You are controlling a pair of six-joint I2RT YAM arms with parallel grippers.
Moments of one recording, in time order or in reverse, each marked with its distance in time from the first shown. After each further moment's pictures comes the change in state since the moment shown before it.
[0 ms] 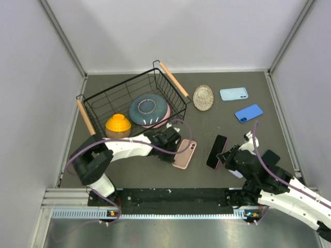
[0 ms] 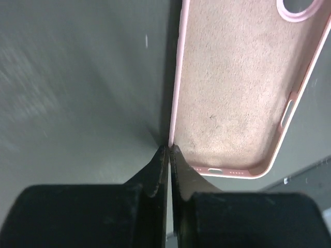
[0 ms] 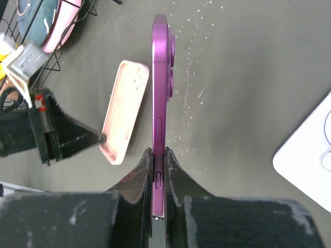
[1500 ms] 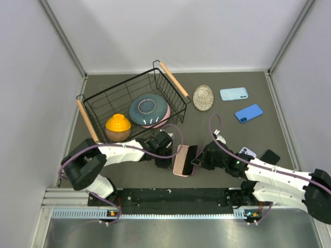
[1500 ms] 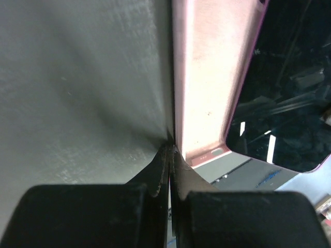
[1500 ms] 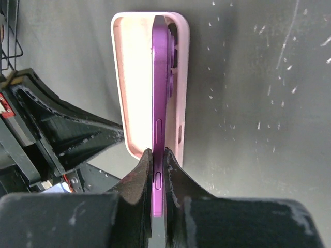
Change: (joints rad) left arm 0.035 -0.122 -0.198 0.128 0.188 -0.152; right arm -0.059 0.617 -0.088 0.578 -0.415 0.125
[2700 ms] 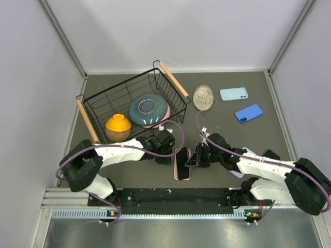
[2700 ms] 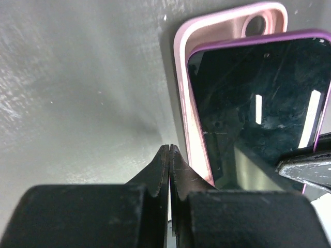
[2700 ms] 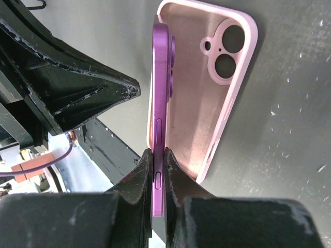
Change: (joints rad) left arm -0.033 -0.026 0.068 -0.087 -0.179 -0.011; right arm -0.136 0.193 0.019 0.218 -0.417 -0.268
